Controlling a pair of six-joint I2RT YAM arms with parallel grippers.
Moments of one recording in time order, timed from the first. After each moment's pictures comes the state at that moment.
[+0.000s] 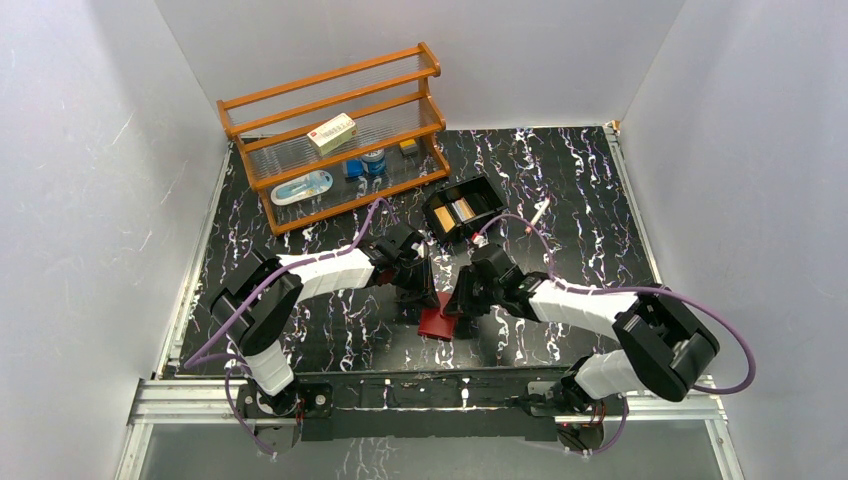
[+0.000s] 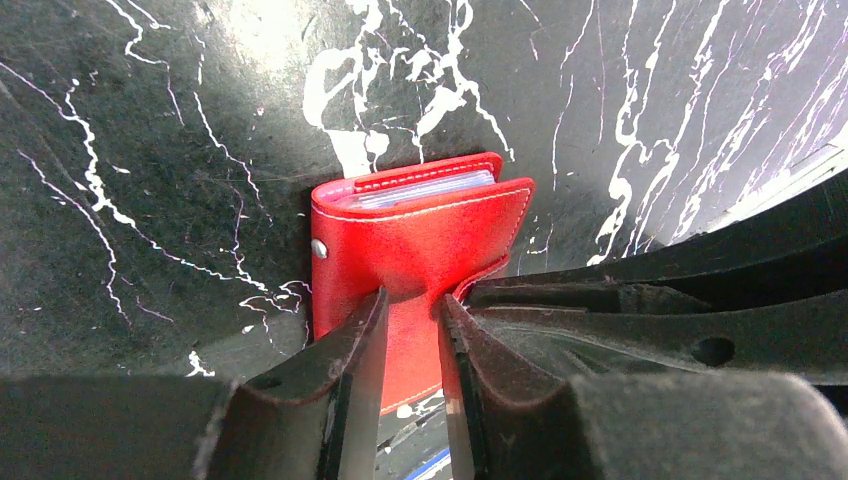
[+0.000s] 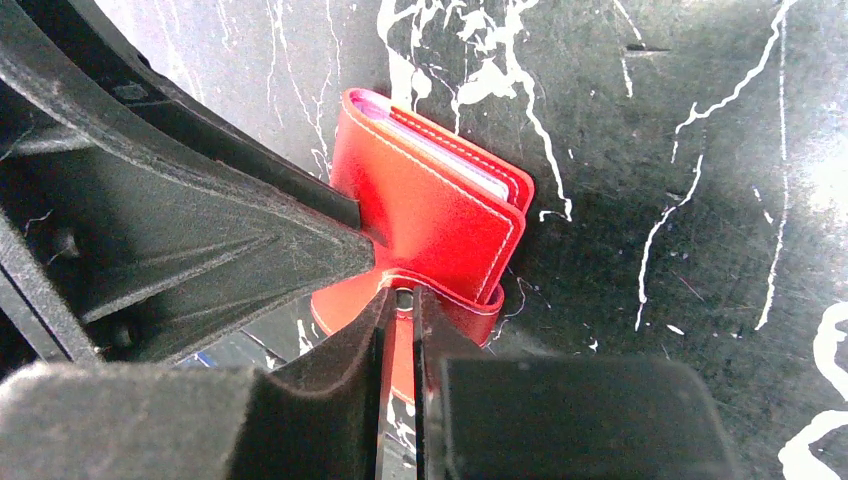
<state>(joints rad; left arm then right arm) -0.79 1.71 0.96 -0.29 0.30 -0.85 0.79 1.36 0.56 -0.04 -0.21 0.86</state>
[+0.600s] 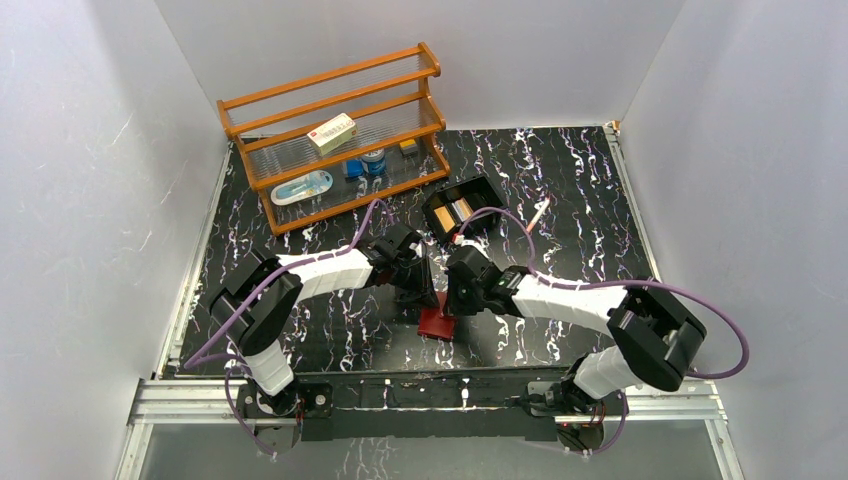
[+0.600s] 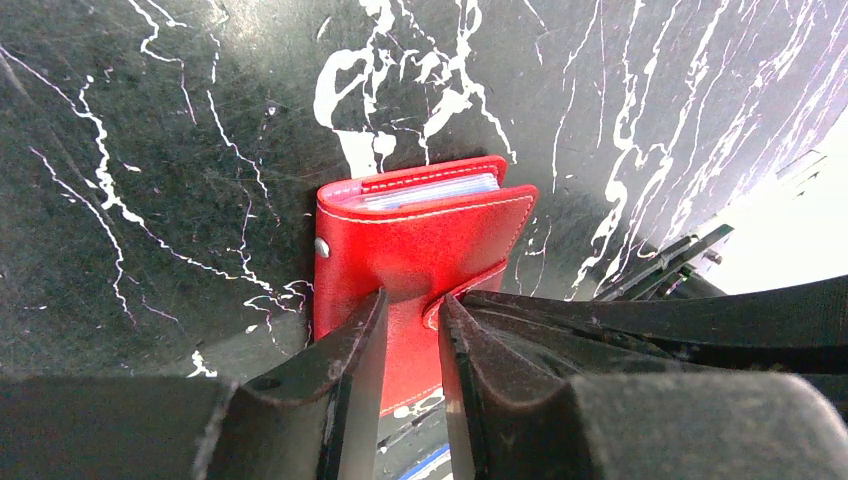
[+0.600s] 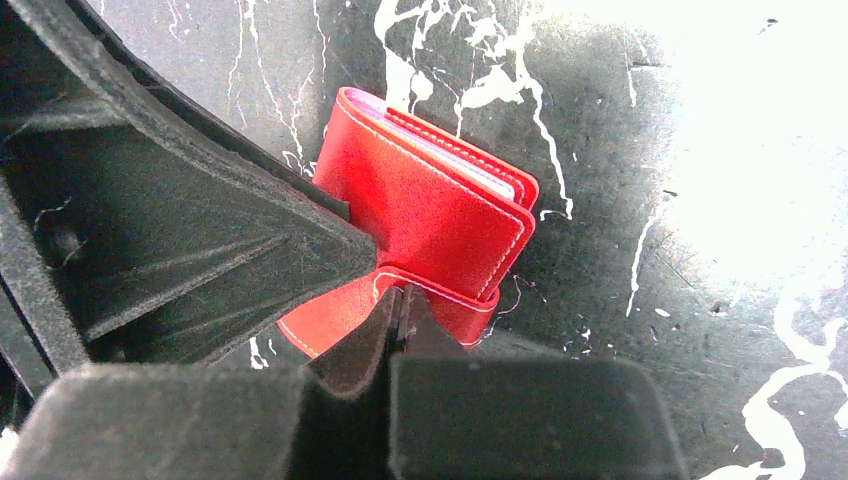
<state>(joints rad) -0.79 1.71 0.94 -0.27 0.32 -0.87 0.93 1.45 0.72 -0.25 0.01 0.78</state>
